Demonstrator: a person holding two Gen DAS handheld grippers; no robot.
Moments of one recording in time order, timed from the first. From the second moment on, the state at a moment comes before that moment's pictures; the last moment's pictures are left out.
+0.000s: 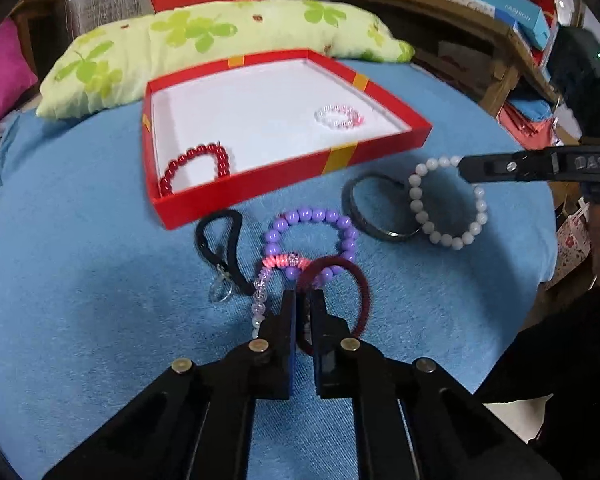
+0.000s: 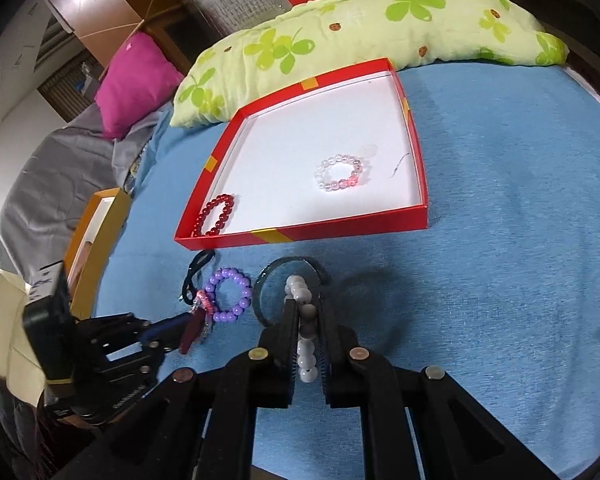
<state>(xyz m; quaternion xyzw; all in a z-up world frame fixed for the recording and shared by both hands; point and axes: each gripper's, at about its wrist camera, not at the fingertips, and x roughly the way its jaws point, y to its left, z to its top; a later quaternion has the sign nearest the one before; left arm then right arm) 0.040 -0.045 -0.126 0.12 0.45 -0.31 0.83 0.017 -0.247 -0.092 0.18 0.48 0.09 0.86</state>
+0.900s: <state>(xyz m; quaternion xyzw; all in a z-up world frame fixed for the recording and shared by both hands) 0.036 -0.041 -0.127 0.13 0.44 -0.31 0.83 0.025 -0.249 -0.116 0.16 0.53 0.06 0.83</state>
